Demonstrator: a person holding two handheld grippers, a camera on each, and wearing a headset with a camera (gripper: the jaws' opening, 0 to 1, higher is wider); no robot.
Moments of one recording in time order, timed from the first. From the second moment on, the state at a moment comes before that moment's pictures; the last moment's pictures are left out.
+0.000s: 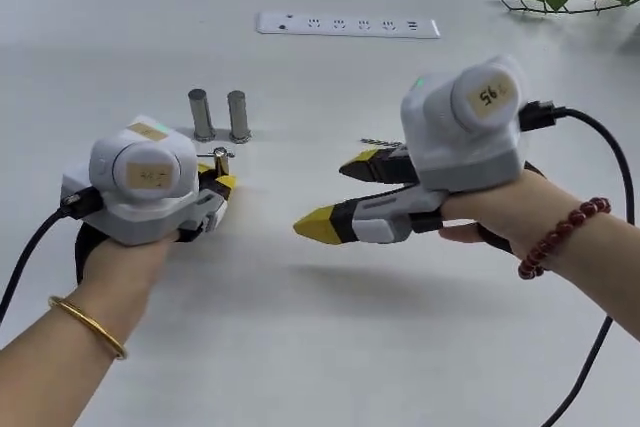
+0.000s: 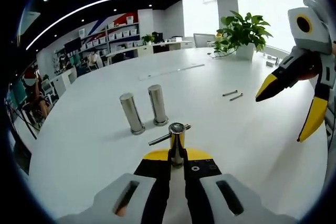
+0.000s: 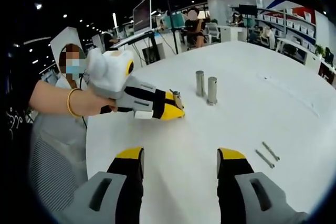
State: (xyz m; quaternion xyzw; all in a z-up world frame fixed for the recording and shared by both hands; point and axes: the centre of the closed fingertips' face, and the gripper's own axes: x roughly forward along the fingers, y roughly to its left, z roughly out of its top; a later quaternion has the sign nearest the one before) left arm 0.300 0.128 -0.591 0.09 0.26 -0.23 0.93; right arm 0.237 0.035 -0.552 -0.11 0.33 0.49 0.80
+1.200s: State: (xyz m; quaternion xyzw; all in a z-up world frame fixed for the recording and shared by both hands) left arm 0.300 0.131 -0.595 0.08 0.26 -0.23 0.93; right arm 0.233 0.031 -0.556 -0.09 0.33 0.48 0.81
